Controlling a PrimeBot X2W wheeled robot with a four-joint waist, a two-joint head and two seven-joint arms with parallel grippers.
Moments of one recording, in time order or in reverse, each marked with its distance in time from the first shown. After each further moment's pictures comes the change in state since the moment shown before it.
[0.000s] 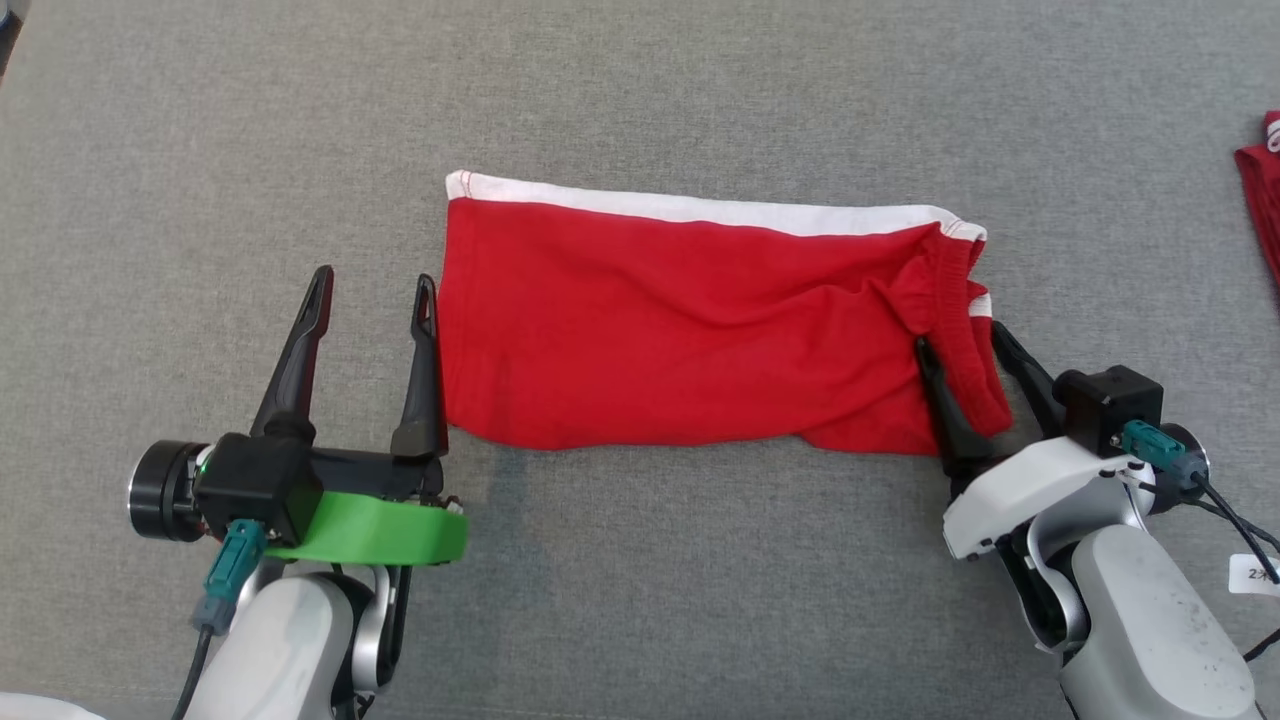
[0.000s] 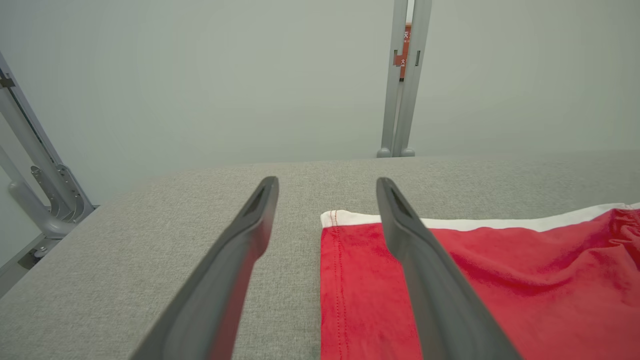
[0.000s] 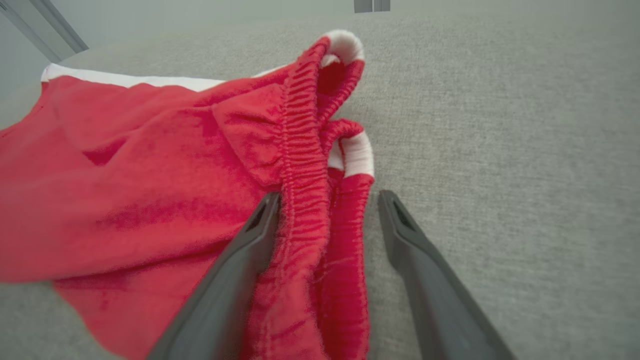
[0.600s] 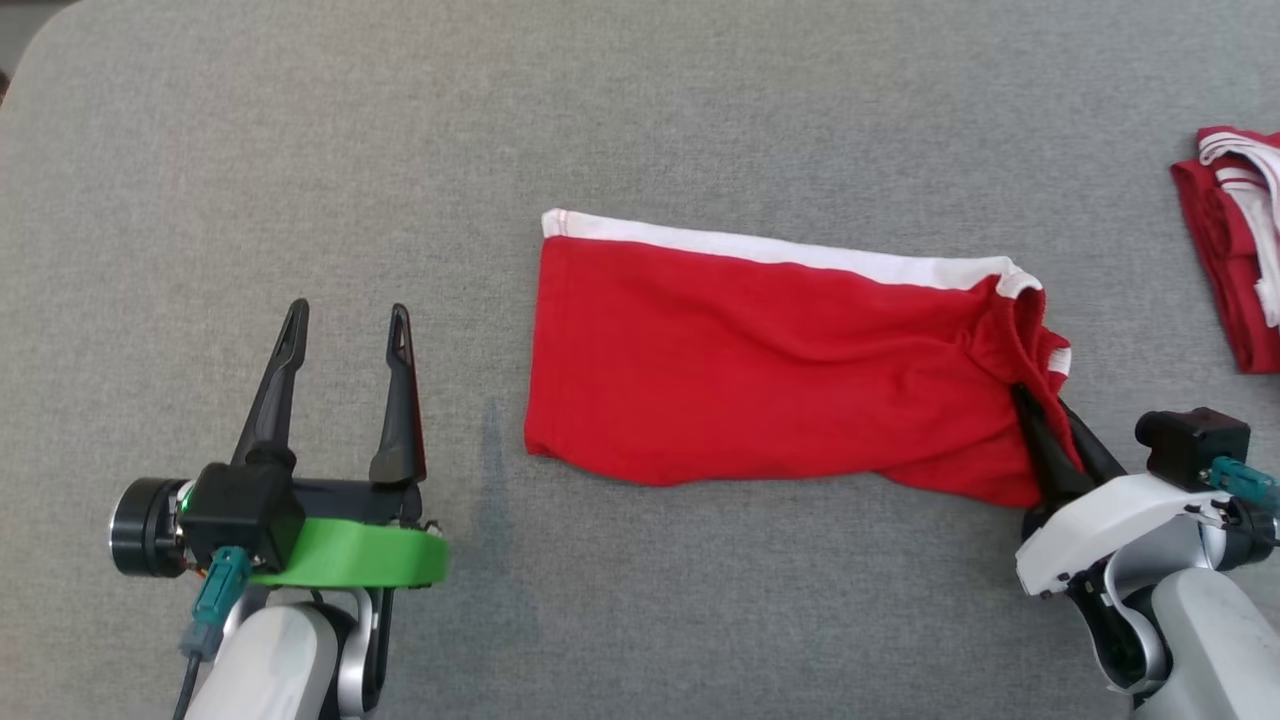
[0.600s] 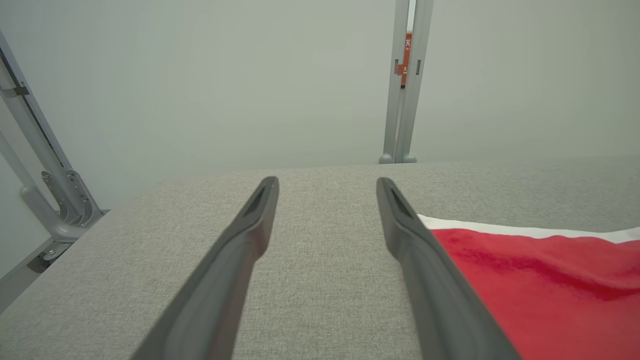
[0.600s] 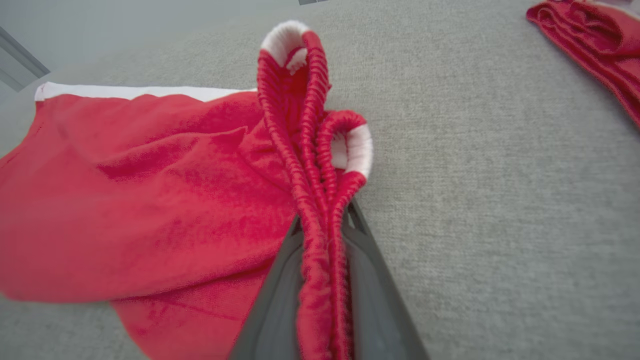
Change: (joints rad) left arm 0.058 -0.011 0.051 0.006 0.026 -0.005 -0.003; right arm 0.082 -0.095 -0.025 0.010 0.185 0.001 0.001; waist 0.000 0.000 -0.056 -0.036
